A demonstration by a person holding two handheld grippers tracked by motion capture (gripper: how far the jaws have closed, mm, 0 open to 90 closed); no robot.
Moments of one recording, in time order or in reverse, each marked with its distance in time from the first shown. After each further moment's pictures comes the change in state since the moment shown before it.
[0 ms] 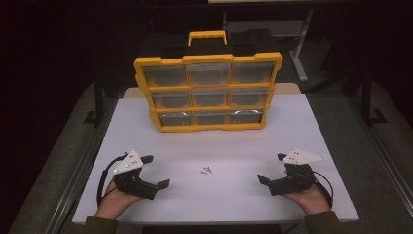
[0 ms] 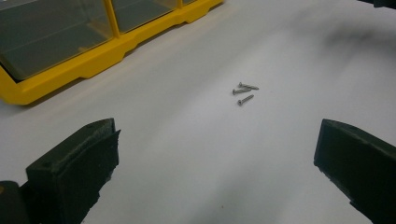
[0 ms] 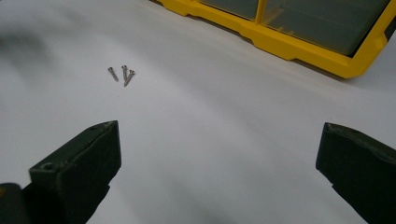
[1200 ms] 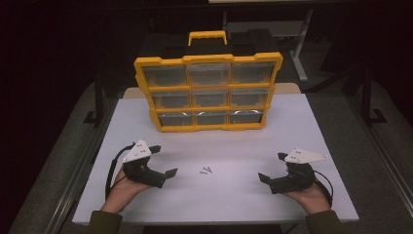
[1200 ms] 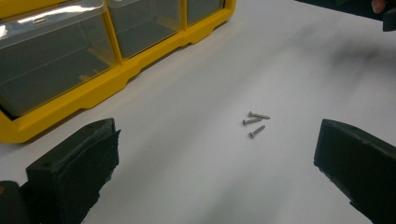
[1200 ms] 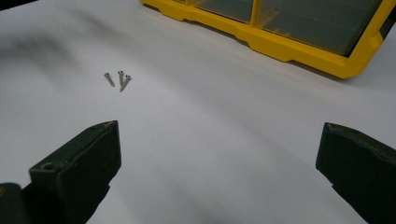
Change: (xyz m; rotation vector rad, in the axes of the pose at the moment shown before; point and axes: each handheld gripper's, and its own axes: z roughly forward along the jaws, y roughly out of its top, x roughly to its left) left arm 0.009 0.022 0.023 -0.031 -0.005 0.012; right arm -0.006 -0.003 0.003 -0.025 0.002 0.018
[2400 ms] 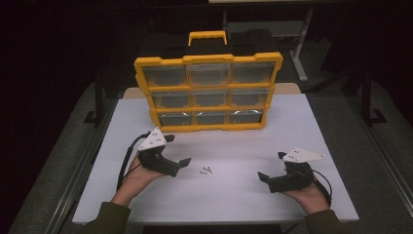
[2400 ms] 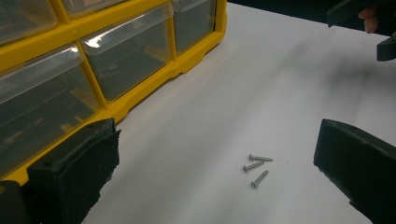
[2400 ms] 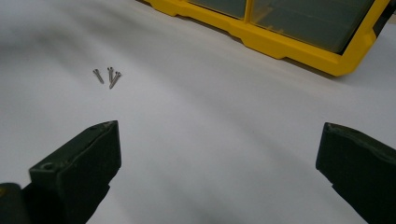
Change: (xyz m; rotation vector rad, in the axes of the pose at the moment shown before) left arm 0.000 0.032 0.035 -0.027 -0.035 0.051; right arm 0.000 0.000 0.004 0.015 -0.025 -0.004
